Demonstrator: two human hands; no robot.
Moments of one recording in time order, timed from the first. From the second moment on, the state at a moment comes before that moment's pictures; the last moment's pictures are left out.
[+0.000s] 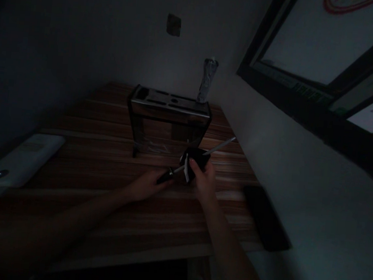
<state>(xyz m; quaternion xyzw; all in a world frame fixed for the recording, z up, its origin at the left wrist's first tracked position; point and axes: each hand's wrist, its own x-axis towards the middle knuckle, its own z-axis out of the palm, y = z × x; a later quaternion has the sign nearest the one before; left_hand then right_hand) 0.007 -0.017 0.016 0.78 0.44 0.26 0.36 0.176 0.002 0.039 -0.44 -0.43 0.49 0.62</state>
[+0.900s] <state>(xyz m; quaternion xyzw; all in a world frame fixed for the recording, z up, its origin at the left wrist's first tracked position) 0.007 -0.020 0.015 0.83 0.42 0.22 0.30 0.230 0.021 0.066 -0.38 -0.31 0.31 0.81</state>
